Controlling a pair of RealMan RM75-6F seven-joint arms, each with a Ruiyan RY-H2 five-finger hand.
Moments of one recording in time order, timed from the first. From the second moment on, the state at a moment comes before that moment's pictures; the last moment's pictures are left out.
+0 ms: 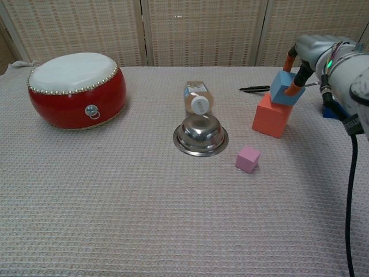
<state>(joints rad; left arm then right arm) -0.16 -1.07 0.03 -1.54 1.58 1.39 -0.21 0.87 -1.70 0.45 -1.46 -0.44 1.38 -0.96</state>
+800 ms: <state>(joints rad) -0.16 -1.07 0.03 -1.54 1.58 1.39 -0.22 0.89 -1.66 0.43 -1.50 -0.48 1.37 -0.95</state>
